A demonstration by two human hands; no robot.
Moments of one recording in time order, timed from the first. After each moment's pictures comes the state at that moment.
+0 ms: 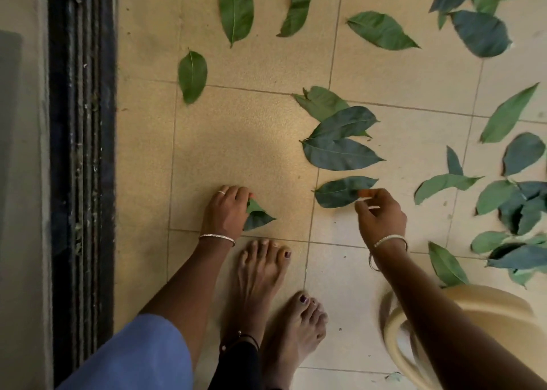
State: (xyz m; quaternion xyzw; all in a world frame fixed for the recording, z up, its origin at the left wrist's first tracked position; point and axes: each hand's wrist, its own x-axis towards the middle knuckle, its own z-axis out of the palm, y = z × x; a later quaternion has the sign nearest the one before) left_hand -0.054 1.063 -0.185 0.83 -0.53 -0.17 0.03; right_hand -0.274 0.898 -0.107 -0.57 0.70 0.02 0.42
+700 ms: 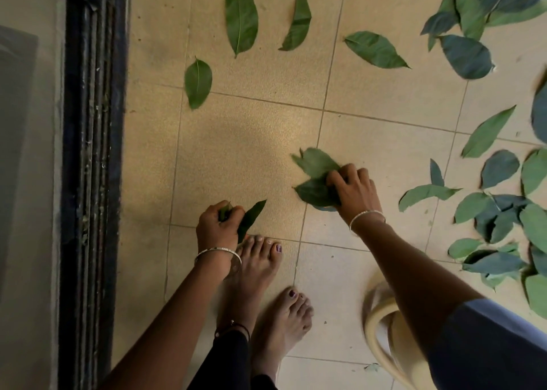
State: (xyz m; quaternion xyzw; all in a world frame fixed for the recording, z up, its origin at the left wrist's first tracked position) left_hand -0.075 1.059 -0.096 0.83 0.03 -0.41 0.37; right_hand -0.266 0.852 -0.149 -0.90 0.34 0.21 0.16
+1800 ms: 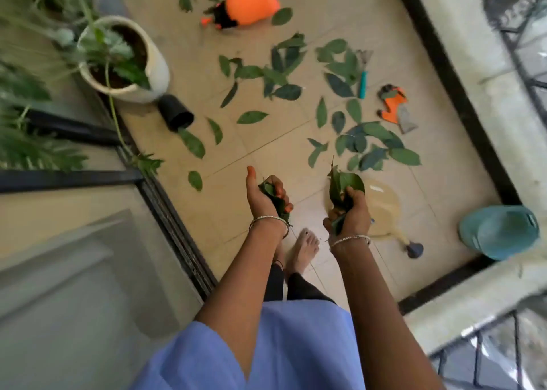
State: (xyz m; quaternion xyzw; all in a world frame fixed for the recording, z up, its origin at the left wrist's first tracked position) left_hand -0.179 0.894 0.390 0.62 0.13 -0.65 0.42; right_hand -0.309 0.922 0.386 0.16 0.69 -0.44 0.54
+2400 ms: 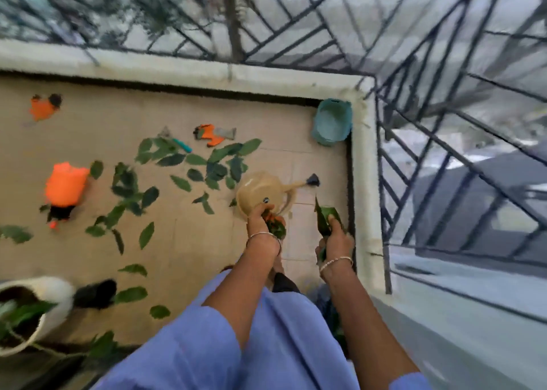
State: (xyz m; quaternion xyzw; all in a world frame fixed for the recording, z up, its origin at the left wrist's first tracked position) left_hand -0.407 1.049 0.554 0.59 -0.05 -0.80 0.12; right_hand -0.441 1.180 0.534 0.41 0.65 -0.61 0.22
